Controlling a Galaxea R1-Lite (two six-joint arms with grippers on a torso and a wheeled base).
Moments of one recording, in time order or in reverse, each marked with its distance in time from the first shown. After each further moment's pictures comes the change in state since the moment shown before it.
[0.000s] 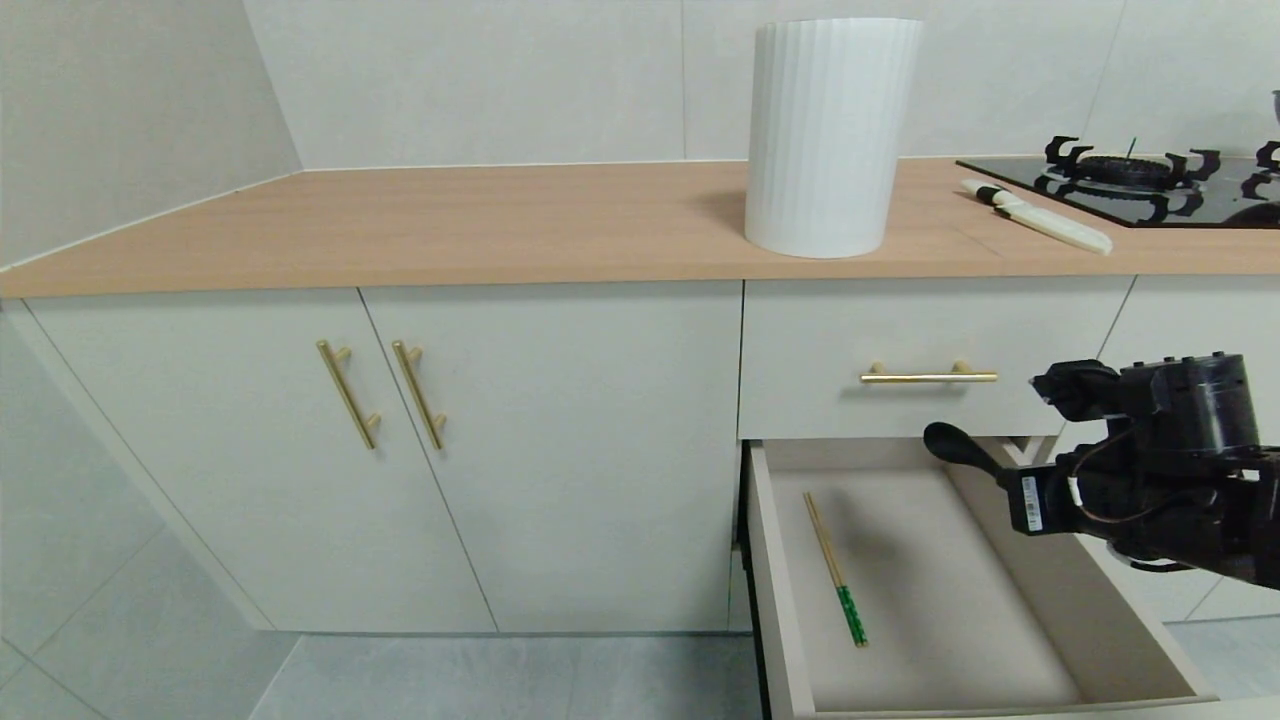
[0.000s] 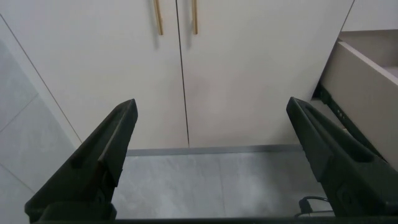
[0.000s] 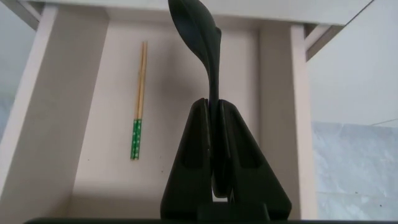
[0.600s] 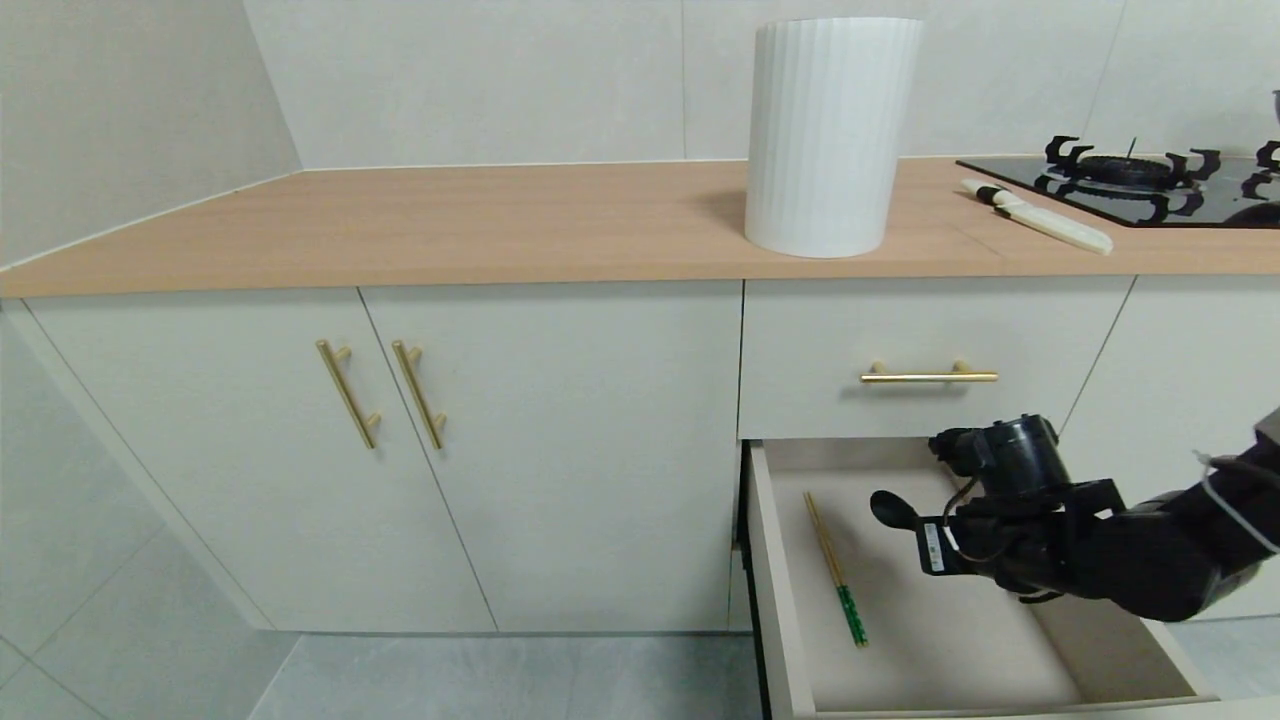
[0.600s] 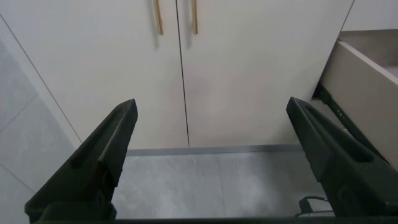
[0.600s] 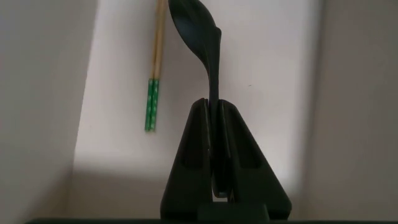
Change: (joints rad) left arm 0.000 0.000 0.000 0.000 0.000 0.000; right arm 0.101 0.339 -0.094 -0.016 -0.065 0.183
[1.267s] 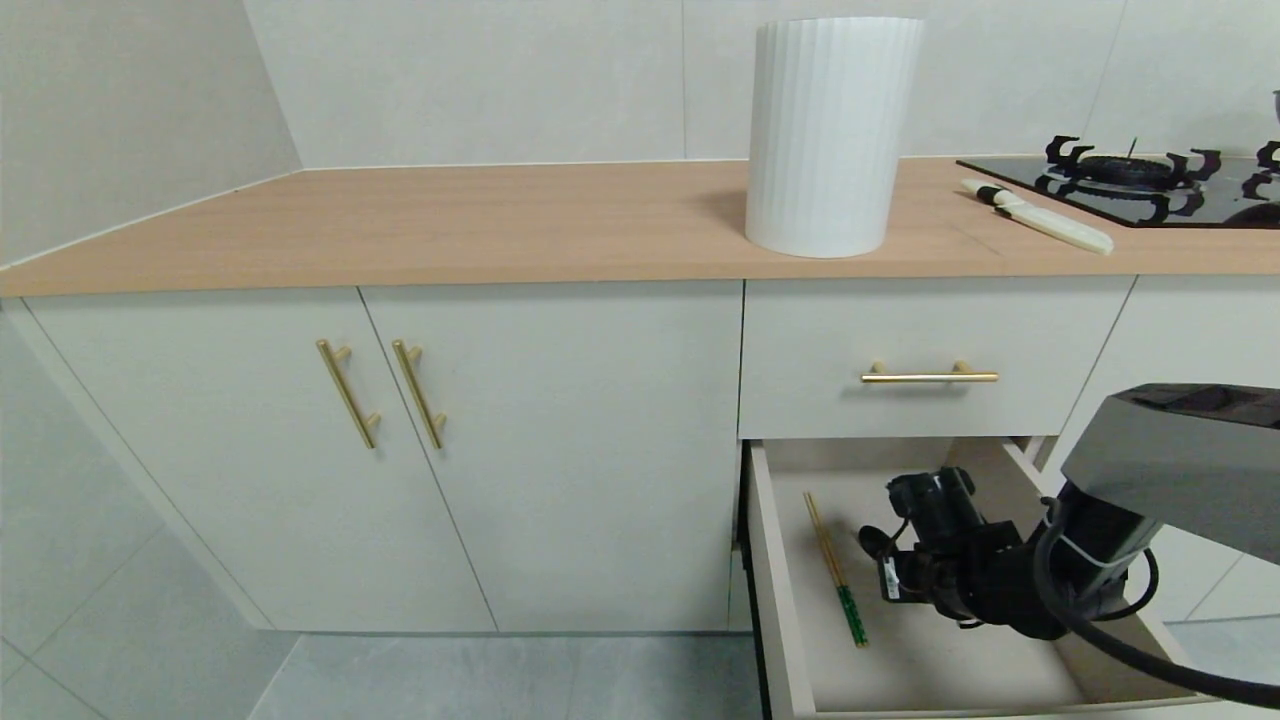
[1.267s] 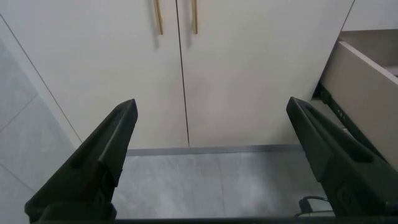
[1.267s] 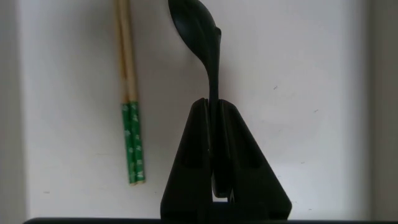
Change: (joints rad) left arm 0.000 0.000 0.000 0.000 0.000 0.000; right arm 0.015 0.297 -0.071 -0.143 -0.099 0.046
